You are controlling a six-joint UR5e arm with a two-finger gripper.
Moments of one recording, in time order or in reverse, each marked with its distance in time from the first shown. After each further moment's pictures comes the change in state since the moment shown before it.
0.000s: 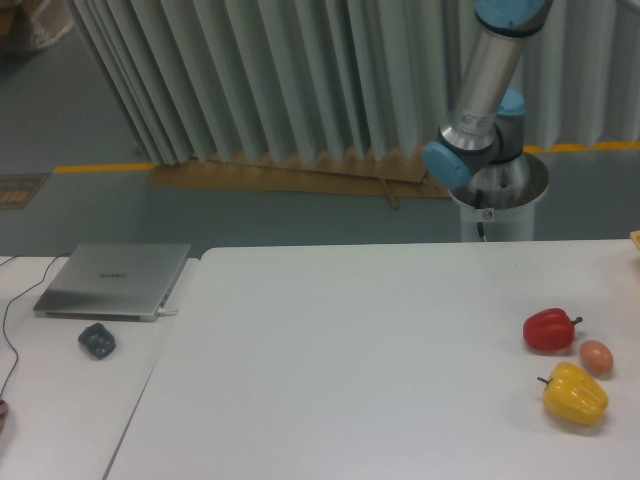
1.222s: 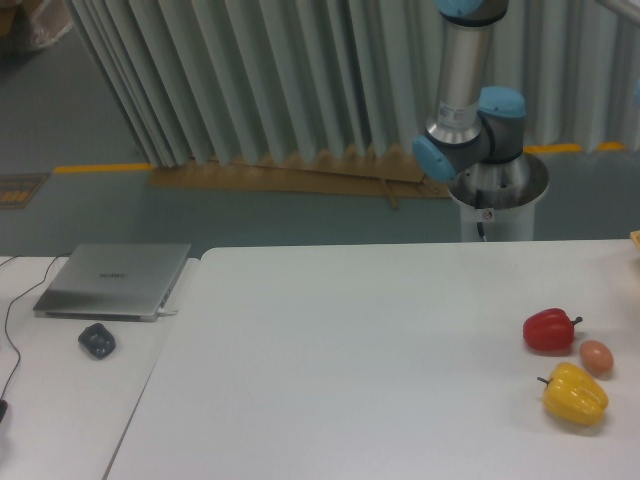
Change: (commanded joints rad) arm -0.238 0.054 0.046 -0.094 -0.184 -0.678
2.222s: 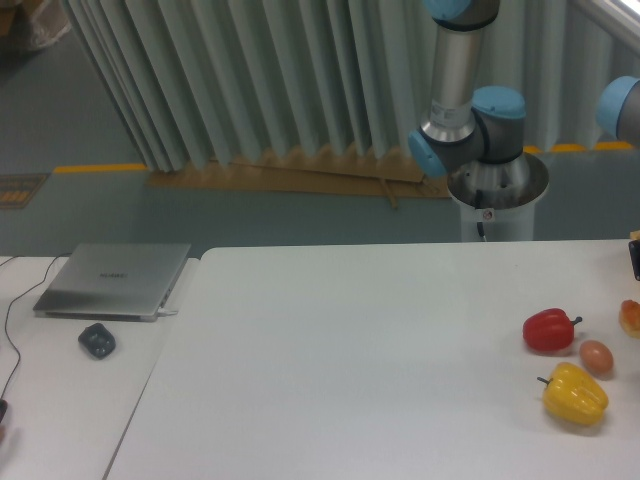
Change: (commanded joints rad) arm -0.075 -0.041 0.014 0.104 0.011 -0.189
